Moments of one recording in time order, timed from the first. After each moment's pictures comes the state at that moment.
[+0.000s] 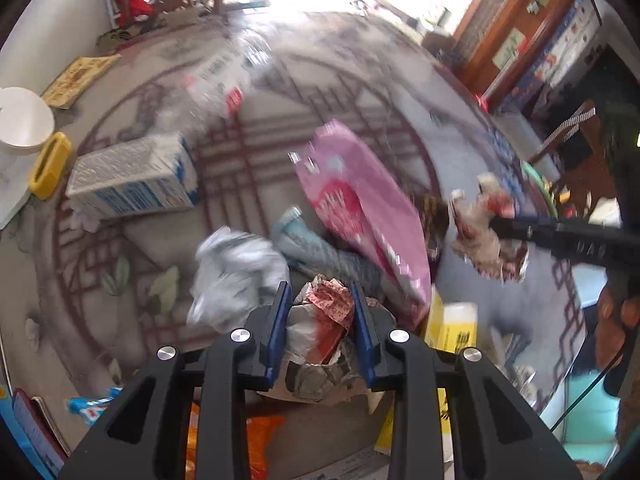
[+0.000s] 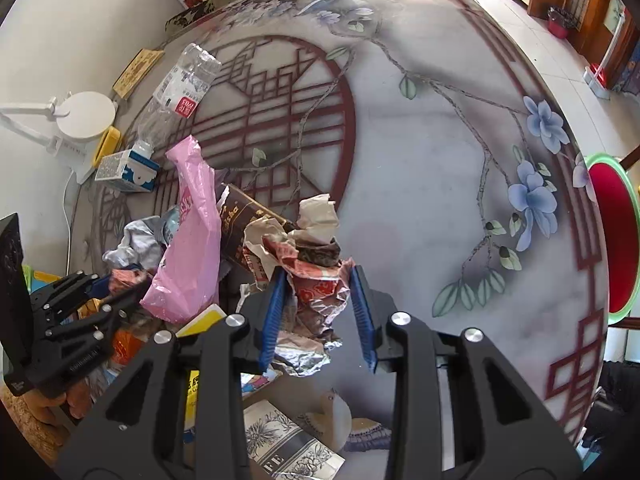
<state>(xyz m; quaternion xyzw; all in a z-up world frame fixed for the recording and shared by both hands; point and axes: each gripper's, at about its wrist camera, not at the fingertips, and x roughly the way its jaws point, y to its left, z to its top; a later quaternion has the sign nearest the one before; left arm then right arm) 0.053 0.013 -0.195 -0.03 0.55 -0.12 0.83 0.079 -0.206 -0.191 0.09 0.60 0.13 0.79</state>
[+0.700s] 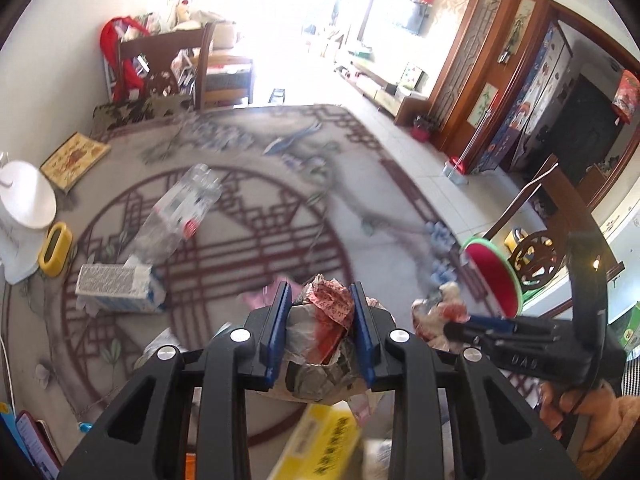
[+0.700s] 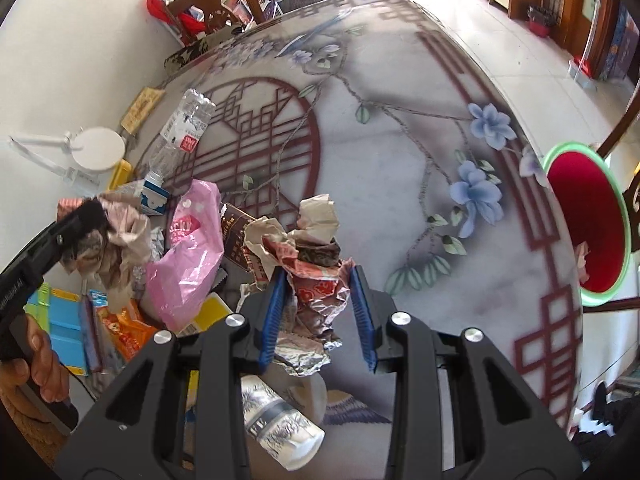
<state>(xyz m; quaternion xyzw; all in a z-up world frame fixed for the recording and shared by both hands) 0.056 -0.052 -0.097 -0.04 0.44 -0.14 0.89 0.047 -0.259 -0.155 0.13 0.56 0.12 0.81</state>
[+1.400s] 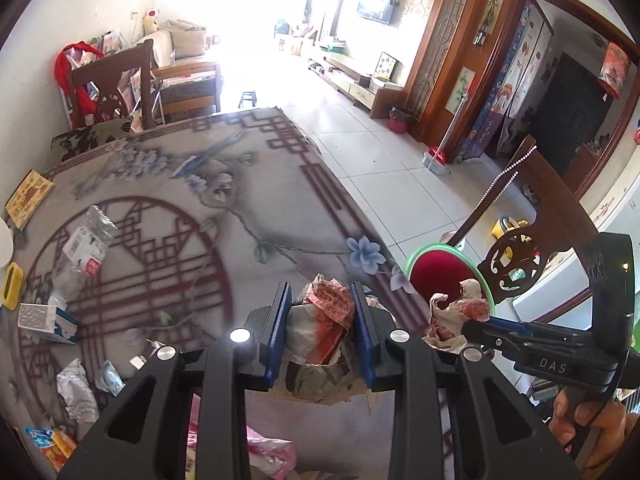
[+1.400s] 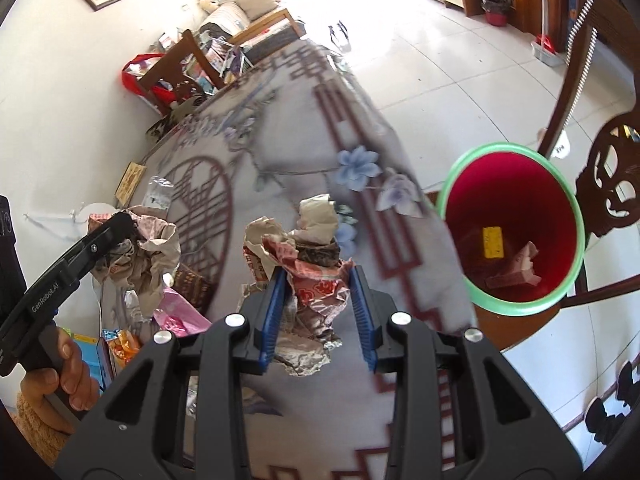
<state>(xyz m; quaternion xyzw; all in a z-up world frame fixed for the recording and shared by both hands) 0.081 -0.208 -0.094 -0.02 0.44 -0.17 0.88 0.039 -0.421 -0.131 0.21 0.51 0.09 0.83</state>
